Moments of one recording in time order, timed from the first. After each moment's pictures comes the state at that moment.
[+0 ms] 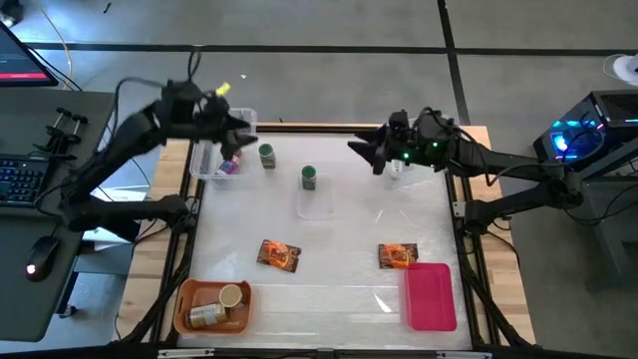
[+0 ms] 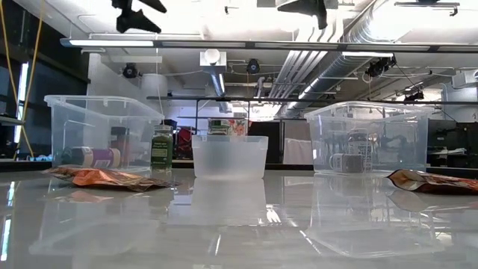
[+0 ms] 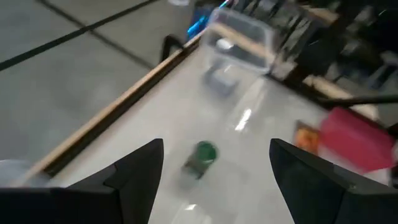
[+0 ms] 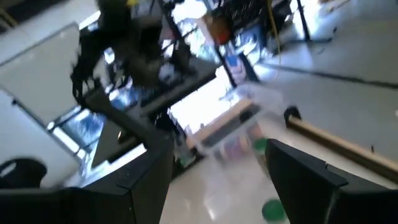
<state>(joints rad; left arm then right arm) 0.69 1.00 1.26 -0.81 0.28 -0.10 -0.21 1.17 1.11 -0.06 0.09 0.49</state>
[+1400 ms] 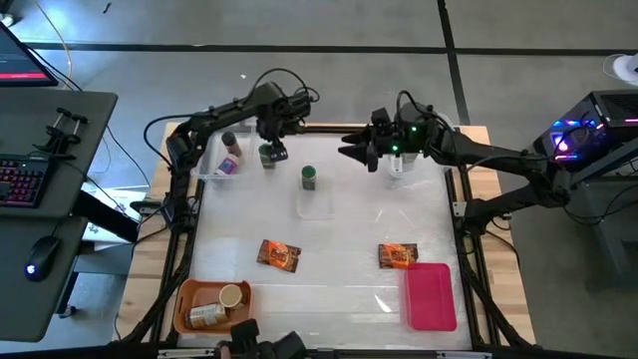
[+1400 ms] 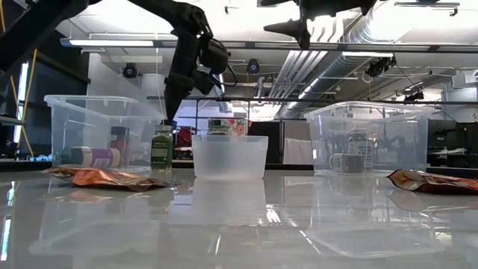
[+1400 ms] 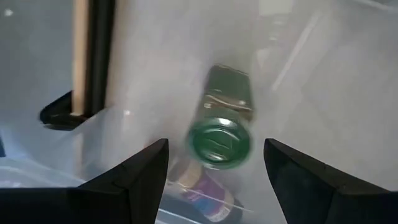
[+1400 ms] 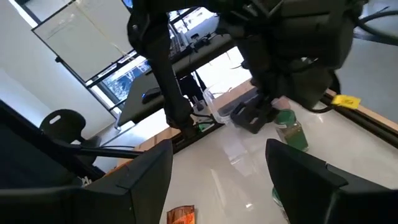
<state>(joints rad) 0.61 2.03 1.87 -1.53 -0.23 0.24 -0.37 1.29 1.11 -0.03 -0.30 0.44</state>
